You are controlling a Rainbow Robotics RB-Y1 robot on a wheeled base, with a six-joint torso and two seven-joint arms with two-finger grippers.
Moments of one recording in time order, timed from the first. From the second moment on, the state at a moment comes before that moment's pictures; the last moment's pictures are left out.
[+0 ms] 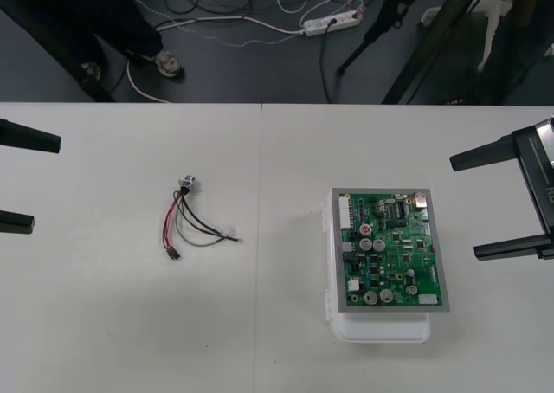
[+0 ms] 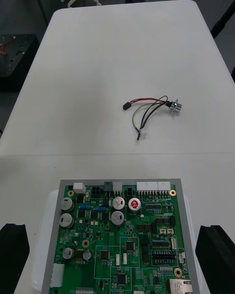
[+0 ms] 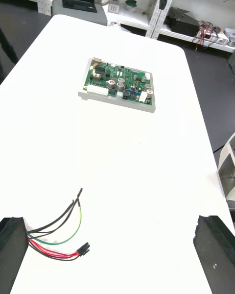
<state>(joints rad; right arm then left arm) -0.11 -1.10 -0.18 -2.08 1.12 -1.39 -0.41 -0.10 1.12 0.27 -1.79 -0.95 -1.54 0.36</state>
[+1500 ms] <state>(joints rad) -0.11 -1.10 -0.18 -2.08 1.12 -1.39 -0.41 -0.05 1.09 0.25 -1.79 -0.97 -1.54 0.36</state>
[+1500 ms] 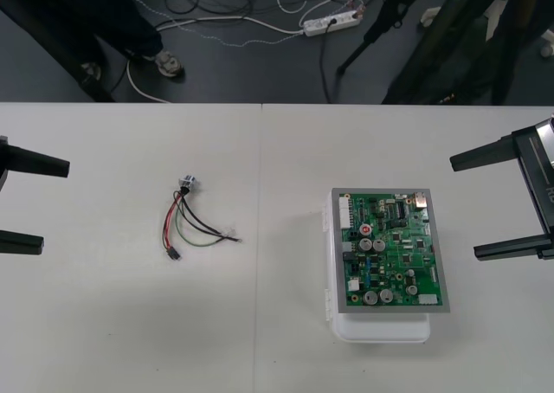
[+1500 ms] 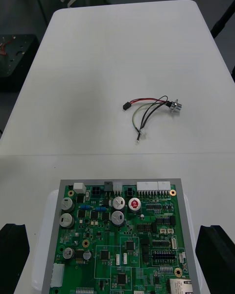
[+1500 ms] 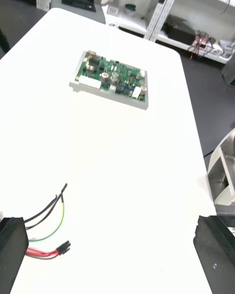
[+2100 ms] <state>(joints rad) -0.10 -1.08 -0.18 -2.08 1.12 -1.39 -0.41 -0.18 1.09 0.16 -1.75 -1.16 -1.54 -0.03</state>
